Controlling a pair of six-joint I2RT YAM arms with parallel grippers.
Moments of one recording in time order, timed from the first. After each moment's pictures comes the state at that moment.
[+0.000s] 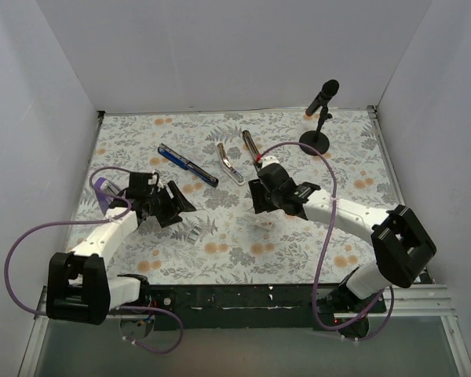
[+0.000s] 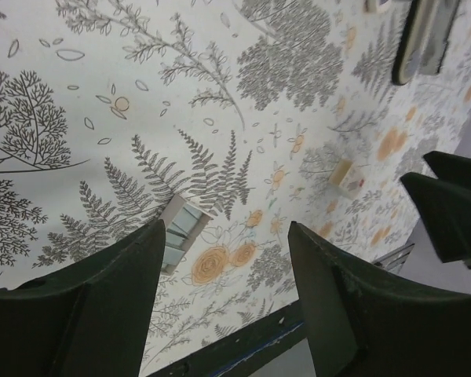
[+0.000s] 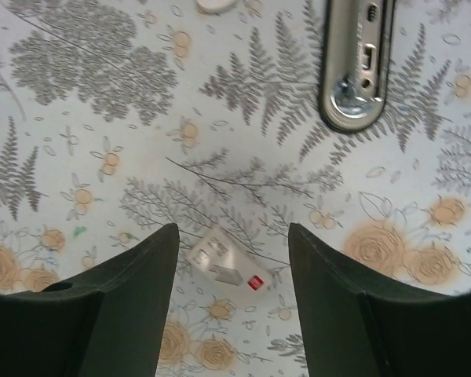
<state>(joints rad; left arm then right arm) -0.09 1.18 0.65 -0.38 0.43 -0.69 0.82 1.52 0.98 -0.30 0.18 0.36</state>
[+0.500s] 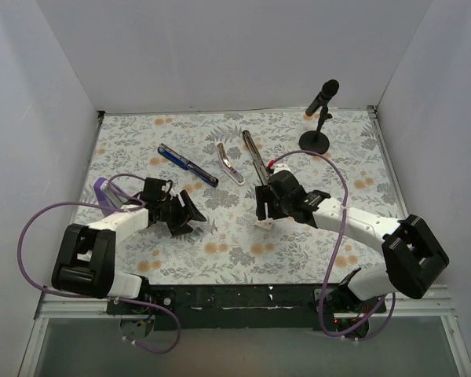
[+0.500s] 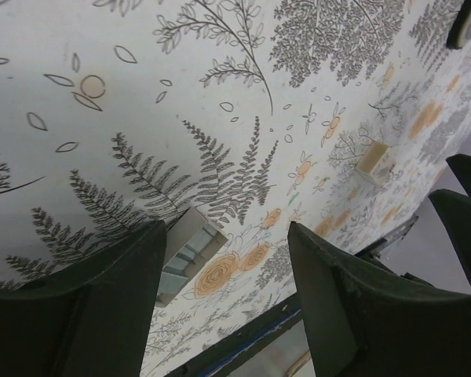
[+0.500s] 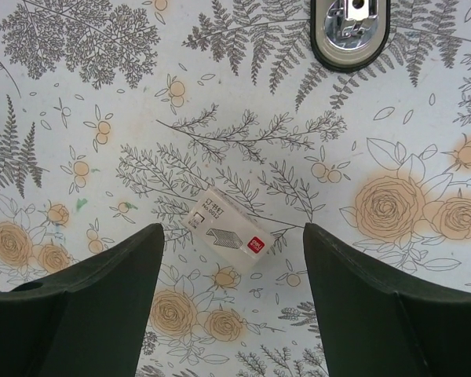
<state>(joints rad) -0.20 1.38 0.59 -0.25 0.46 -0.75 0.77 1.40 0.84 -0.31 0.14 0.47</state>
